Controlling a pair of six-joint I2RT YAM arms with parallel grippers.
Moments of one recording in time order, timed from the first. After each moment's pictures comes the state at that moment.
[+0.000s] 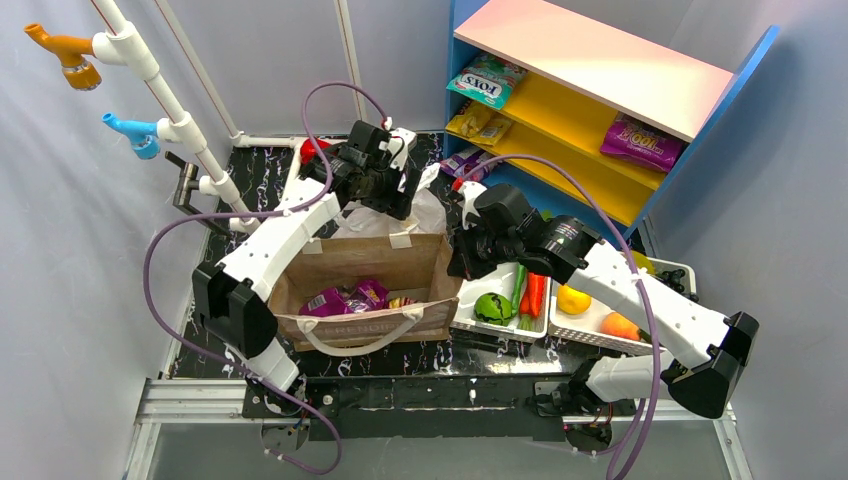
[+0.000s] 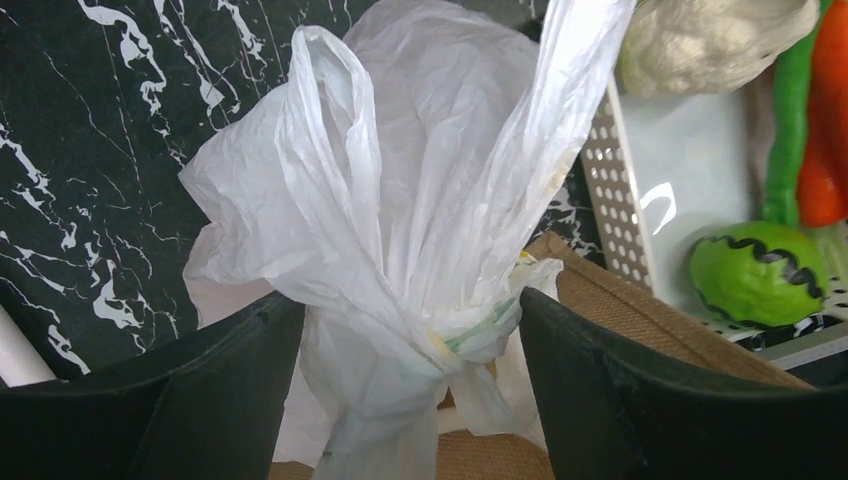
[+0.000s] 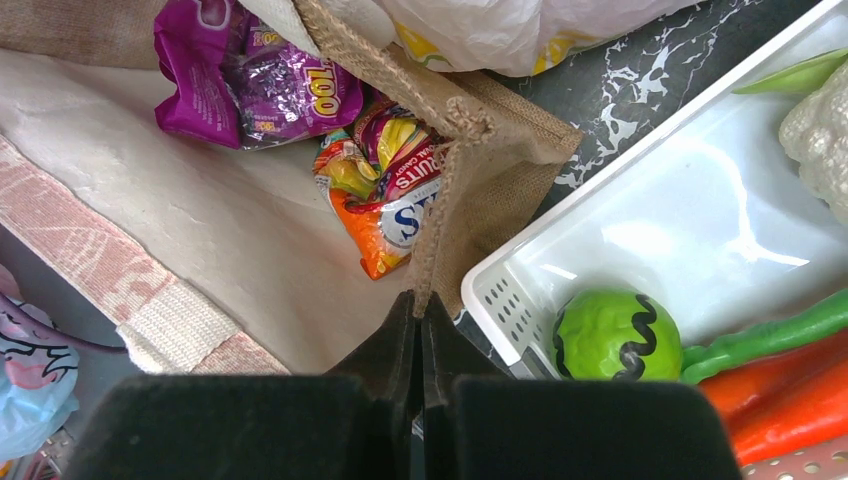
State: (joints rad) left arm -0.55 1.62 1.65 -0.90 0.04 -0.04; right arm 0.91 1.25 1.30 -0.81 -0.13 0.40
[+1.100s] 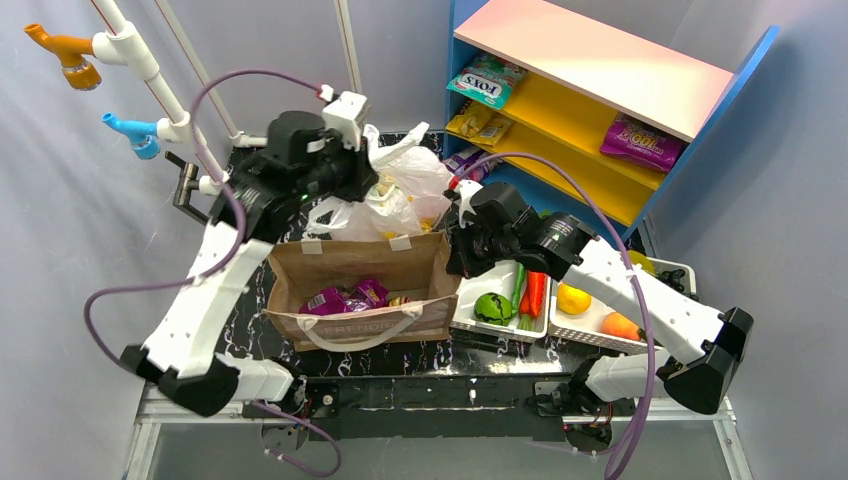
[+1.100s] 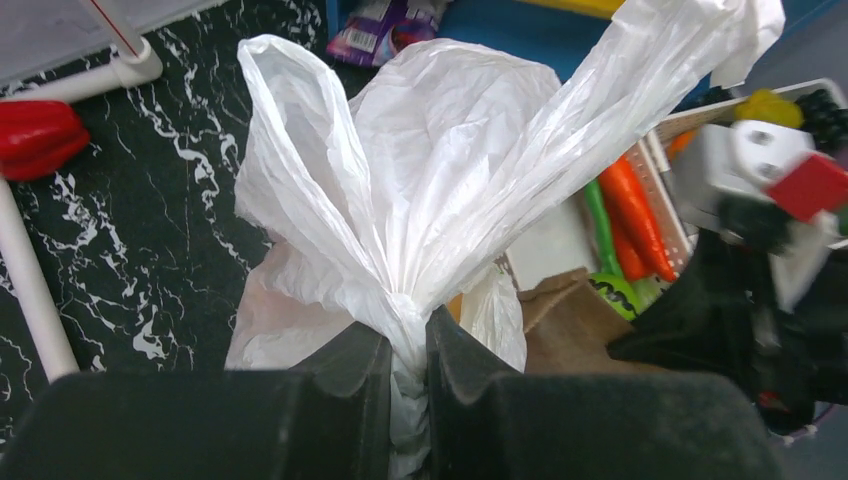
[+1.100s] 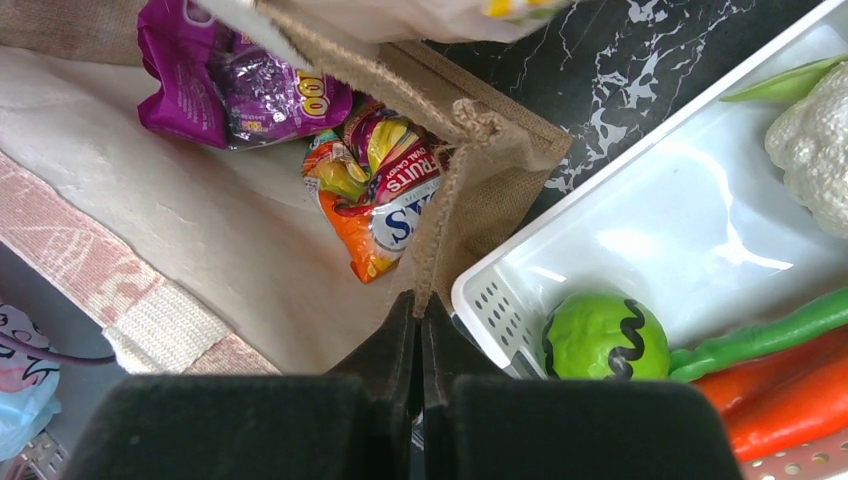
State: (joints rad) left arm -0.55 1.35 1.74 -0.92 0.06 -0.12; right arm 0.91 1.27 1.31 -0.81 -0.12 0.38
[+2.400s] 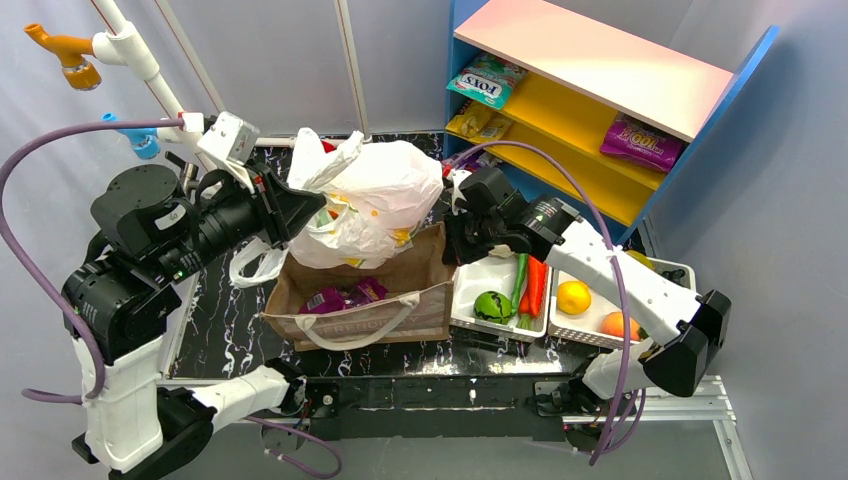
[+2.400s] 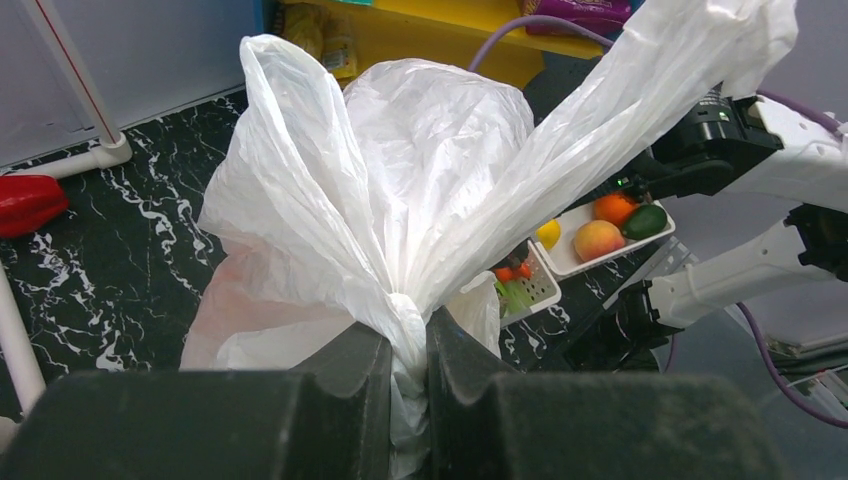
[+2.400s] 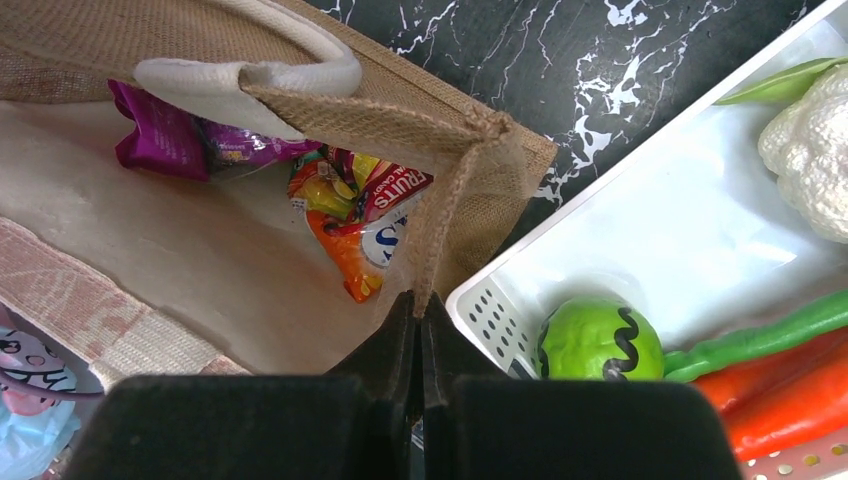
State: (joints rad) left arm -0.55 1.05 2.02 -1.15 0.18 -0.20; right arm 0.87 1.40 1.43 -0.86 -0.13 0.39
